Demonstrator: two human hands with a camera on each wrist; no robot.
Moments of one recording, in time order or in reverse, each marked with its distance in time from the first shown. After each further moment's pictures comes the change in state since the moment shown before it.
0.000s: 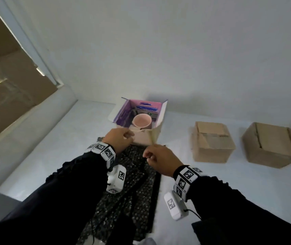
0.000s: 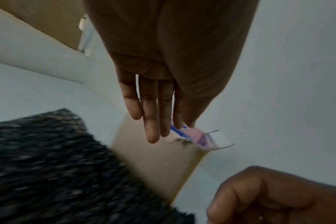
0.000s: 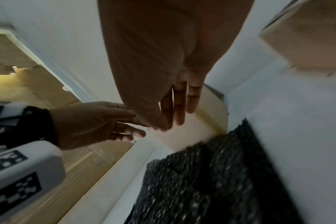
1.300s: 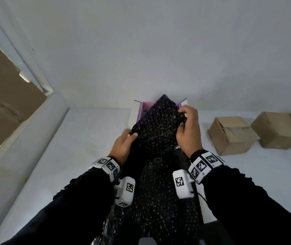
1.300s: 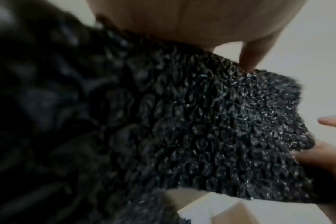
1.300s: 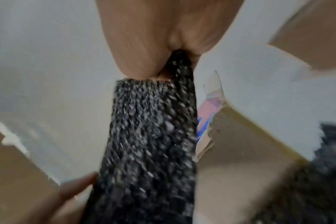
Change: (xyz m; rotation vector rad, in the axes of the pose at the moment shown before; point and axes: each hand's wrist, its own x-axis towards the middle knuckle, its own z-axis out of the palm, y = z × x) left_hand 0.031 -0.115 -0.028 -0.761 -0.064 0.119; right_hand 0.090 -0.076 0.010 -0.003 0.910 0.094
